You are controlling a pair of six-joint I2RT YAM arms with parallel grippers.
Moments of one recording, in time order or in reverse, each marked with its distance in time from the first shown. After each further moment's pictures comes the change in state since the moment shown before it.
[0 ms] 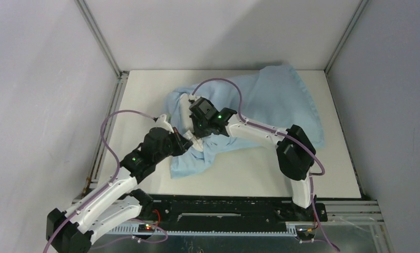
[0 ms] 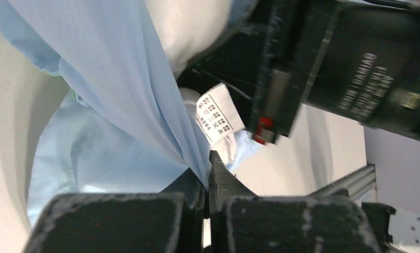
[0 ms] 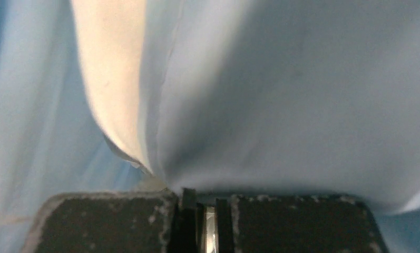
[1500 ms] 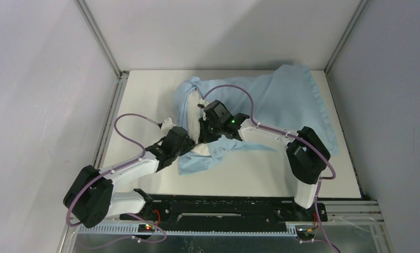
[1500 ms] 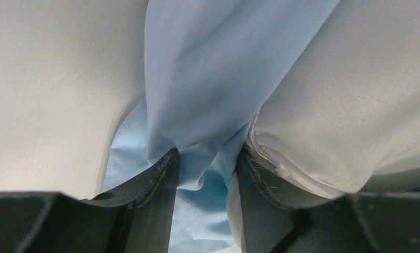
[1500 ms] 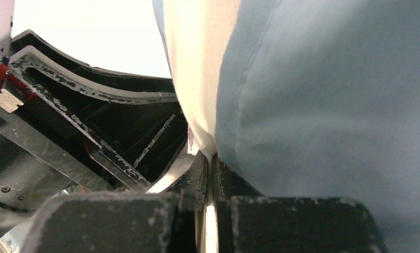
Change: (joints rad) left arm -0.016 0.391 -0.045 0.164 -0.299 -0.195; right arm -0.054 -0.119 -0.257 0.184 -0.226 0.011
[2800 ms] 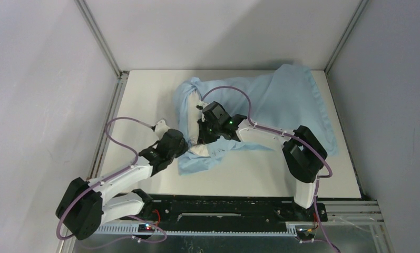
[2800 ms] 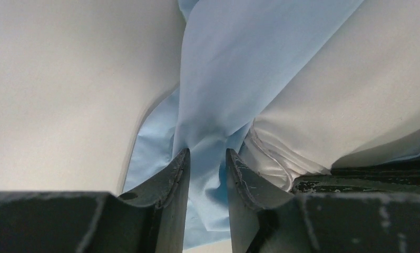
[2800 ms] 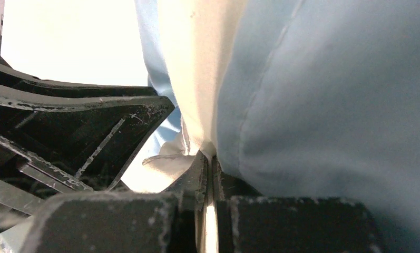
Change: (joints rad) left arm 0.000 -0.126 -0.018 -0.102 -0.068 -0.044; right arm 0.007 0.030 0.000 0.022 0.010 -0.007
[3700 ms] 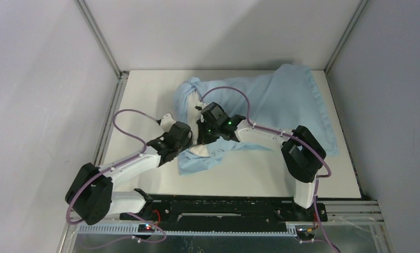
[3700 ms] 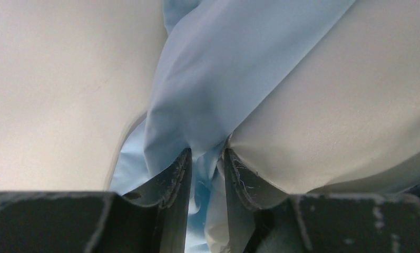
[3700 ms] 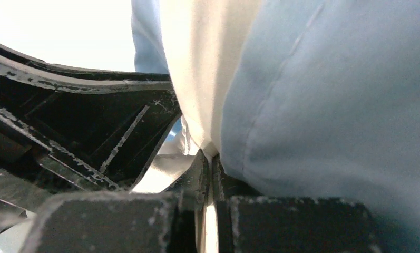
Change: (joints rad) left arm -0.008 0.173 0.137 -0.031 -0.029 -0.001; right arm 0.008 0.010 0.008 0.000 0.017 -0.008
